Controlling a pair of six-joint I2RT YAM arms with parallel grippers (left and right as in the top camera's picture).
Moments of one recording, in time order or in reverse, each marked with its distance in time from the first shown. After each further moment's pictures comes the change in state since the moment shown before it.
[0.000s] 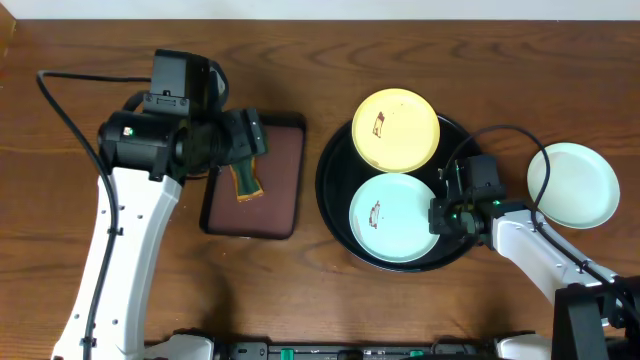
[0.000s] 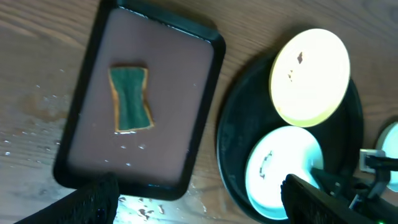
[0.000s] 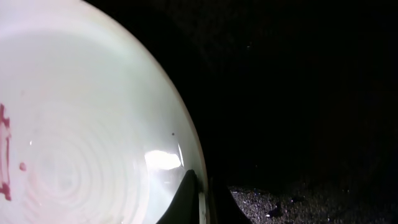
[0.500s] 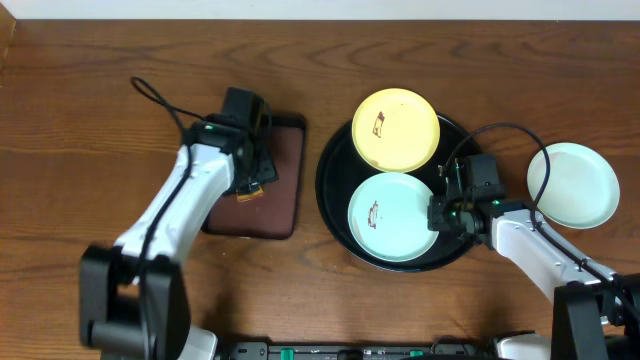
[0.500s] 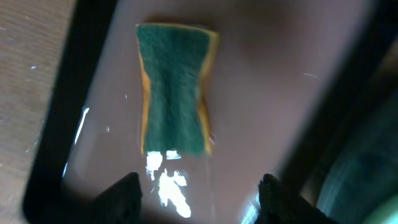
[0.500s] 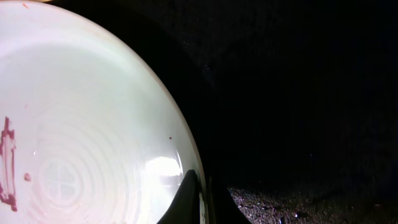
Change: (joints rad) left arm -0.071 0.254 -0.357 0.330 -0.245 -0.104; right arm 0.000 0.006 -0.001 0.037 -0.003 0.005
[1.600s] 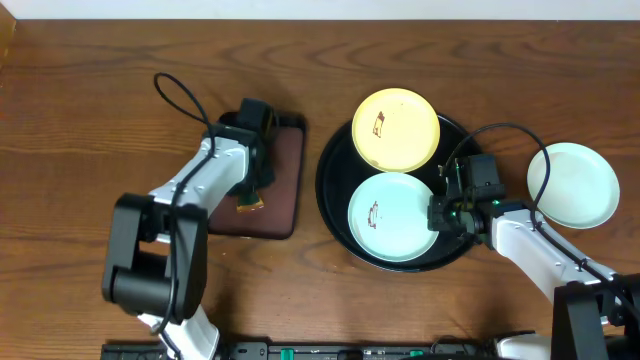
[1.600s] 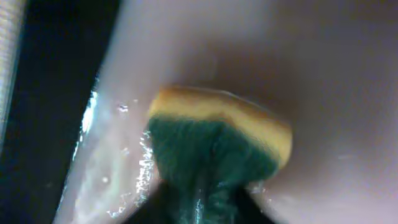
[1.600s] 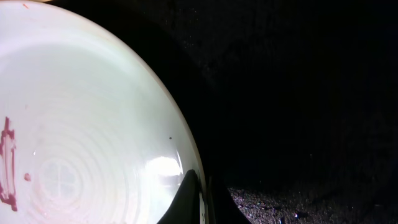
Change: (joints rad) left arm 0.001 0.182 -0.042 0.124 -0.133 -0.012; right arm 0.000 0.000 0.000 -0.001 0.000 0.000
